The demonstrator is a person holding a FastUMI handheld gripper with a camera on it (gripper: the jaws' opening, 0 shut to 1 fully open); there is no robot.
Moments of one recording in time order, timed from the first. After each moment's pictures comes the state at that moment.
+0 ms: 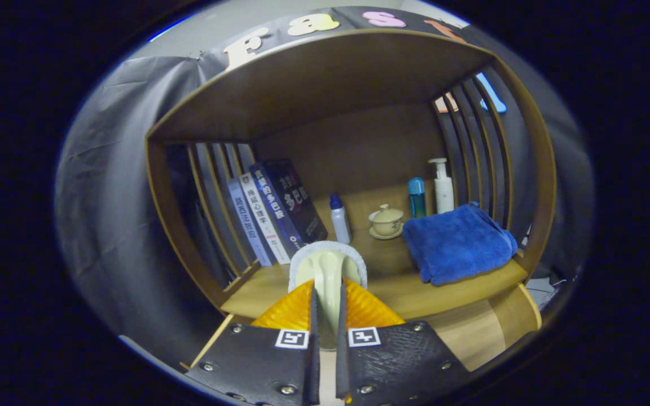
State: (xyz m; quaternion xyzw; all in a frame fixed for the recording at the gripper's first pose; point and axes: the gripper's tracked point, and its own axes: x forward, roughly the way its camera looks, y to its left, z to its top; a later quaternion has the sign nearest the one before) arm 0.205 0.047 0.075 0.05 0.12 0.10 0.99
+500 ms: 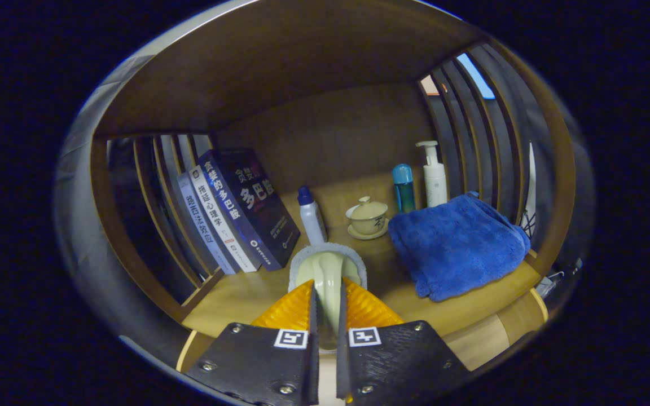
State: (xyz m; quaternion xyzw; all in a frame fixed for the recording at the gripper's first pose) arm 0.282 0.033 0.054 0.06 0.13 0.05 0.99
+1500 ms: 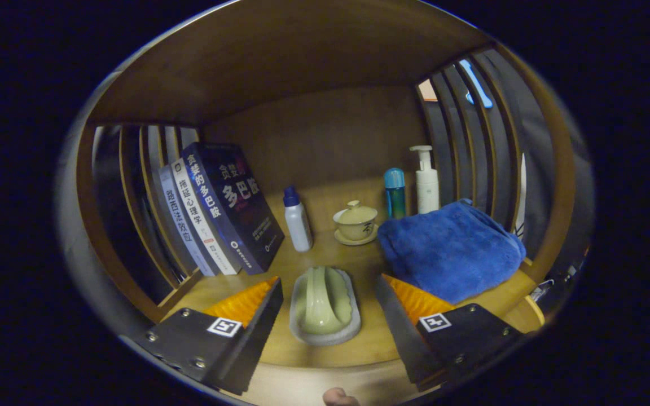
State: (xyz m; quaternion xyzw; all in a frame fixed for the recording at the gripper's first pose) arm 0.280 0.027 0.047 0.02 0.12 0.02 0.99
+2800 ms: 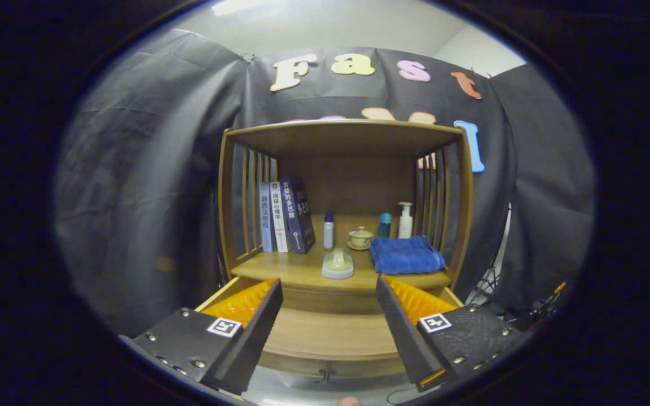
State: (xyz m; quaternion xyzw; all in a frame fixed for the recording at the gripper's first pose) arm -0.005 0.012 0.092 -0.05 0.01 0.08 1.00
